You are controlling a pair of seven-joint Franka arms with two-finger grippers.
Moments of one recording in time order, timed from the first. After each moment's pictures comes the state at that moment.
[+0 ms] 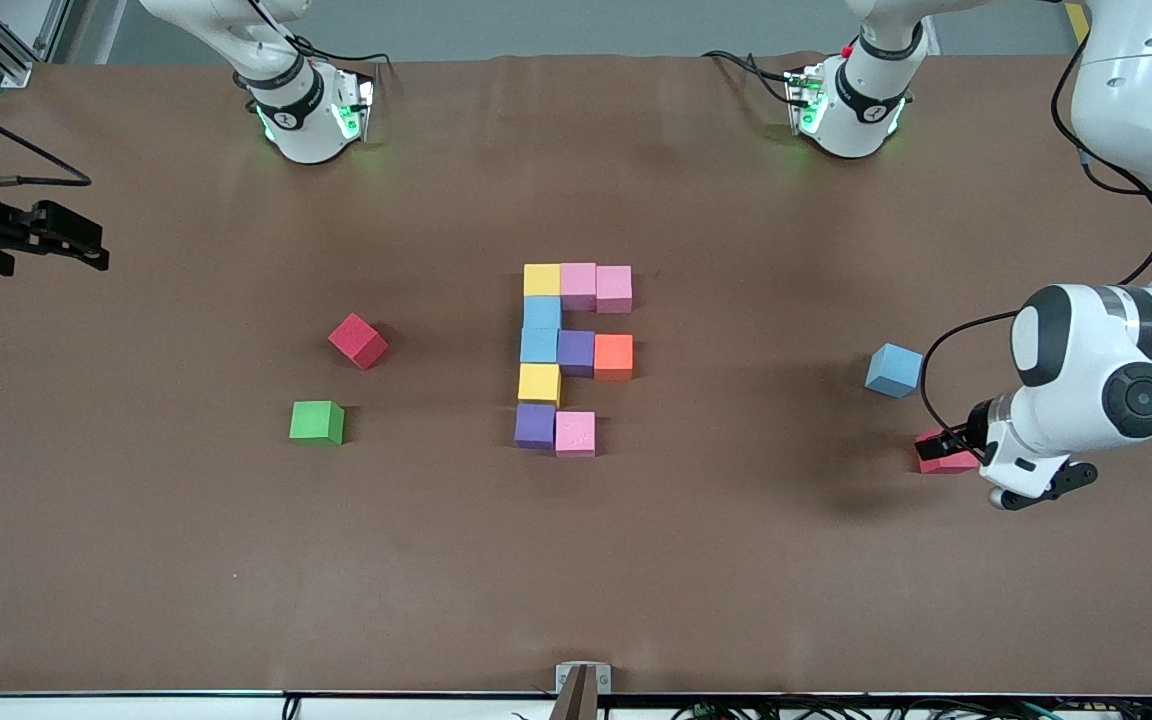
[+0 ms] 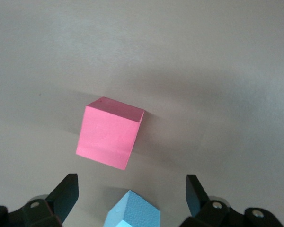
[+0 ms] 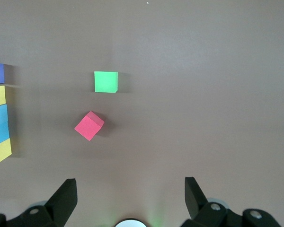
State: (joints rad) left arm 0.17 0.56 -0.20 -1.66 0.16 2.09 -0.35; right arm -0.01 0.10 0.03 -1.38 -0.04 1.37 -0.04
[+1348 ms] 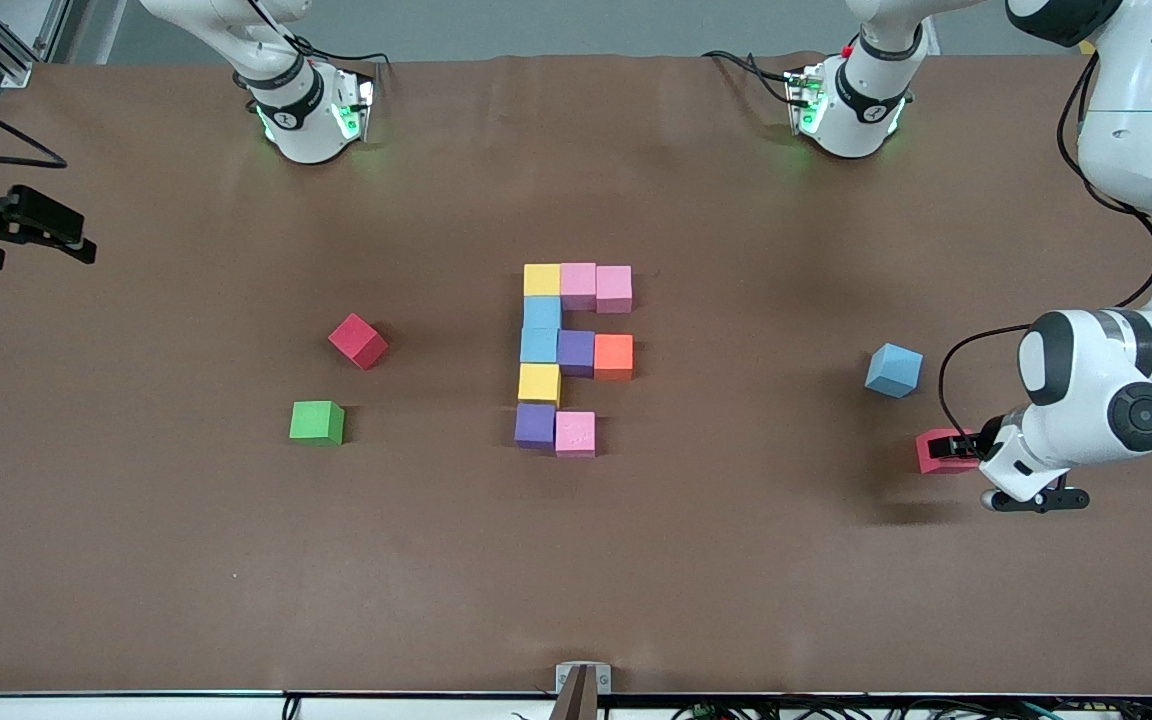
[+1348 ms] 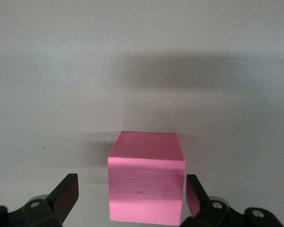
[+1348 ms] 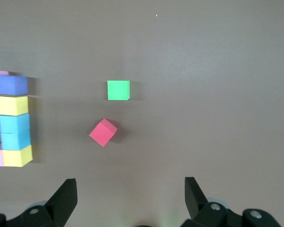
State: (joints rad) left arm 0.24 0.67 -0.19 -1.65 0.20 2.21 -0.07; right arm -0.04 0.06 0.01 -1.38 0.06 1.39 -0.04
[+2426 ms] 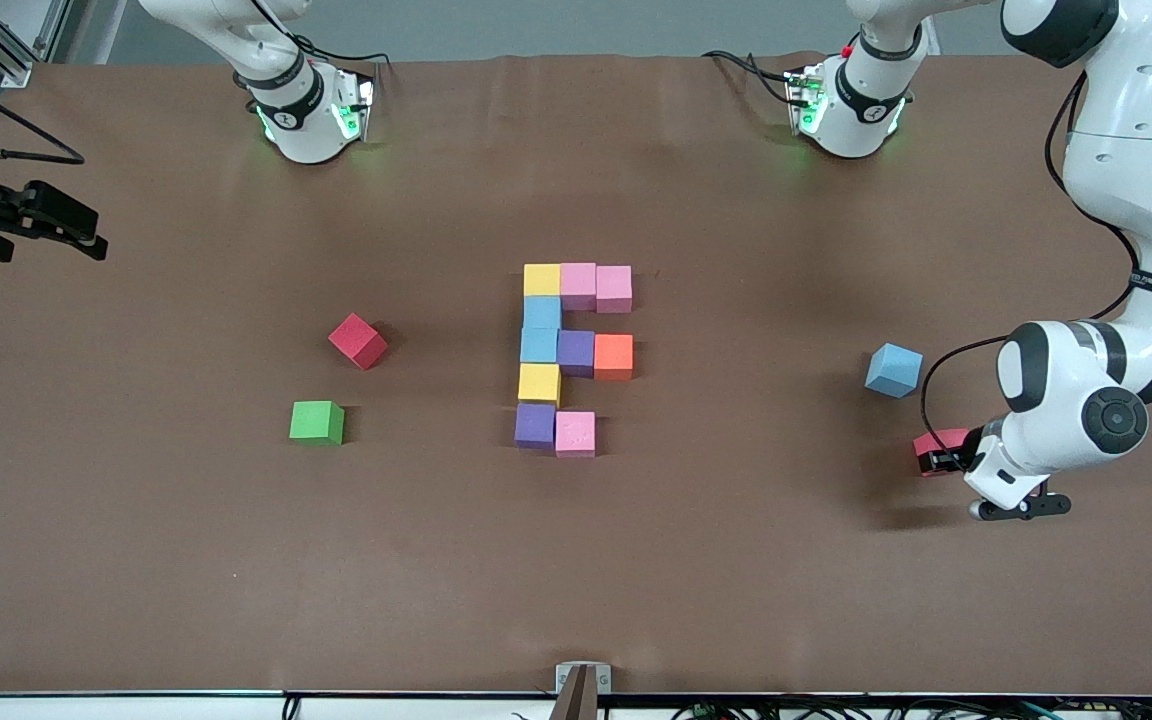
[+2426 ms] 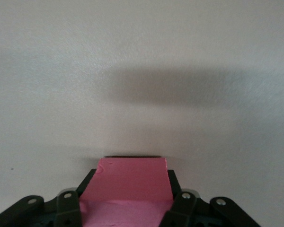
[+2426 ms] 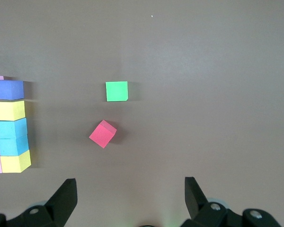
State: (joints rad) left arm 0.24 0.71 -0.21 -1.64 0.19 2.32 -0.17; right arm 0.02 0.06 0.01 -1.39 0.01 1.39 0.03
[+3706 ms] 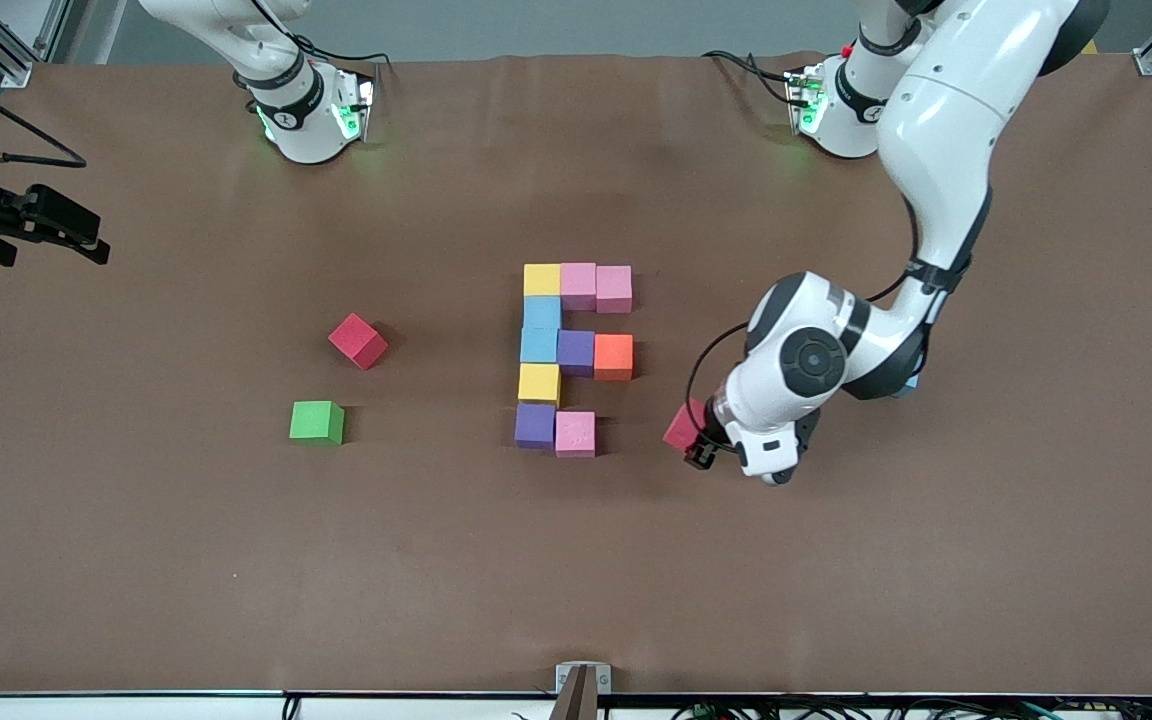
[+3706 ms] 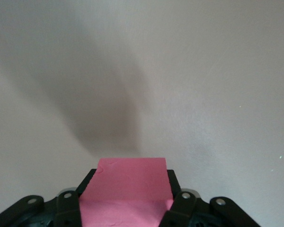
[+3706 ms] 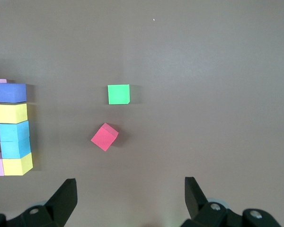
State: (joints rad) left arm -0.22 0.74 -0.34 -1.50 0.09 2.29 -1.62; right arm 0.02 0.06 0.01 -1.39 0.02 1.41 0.03
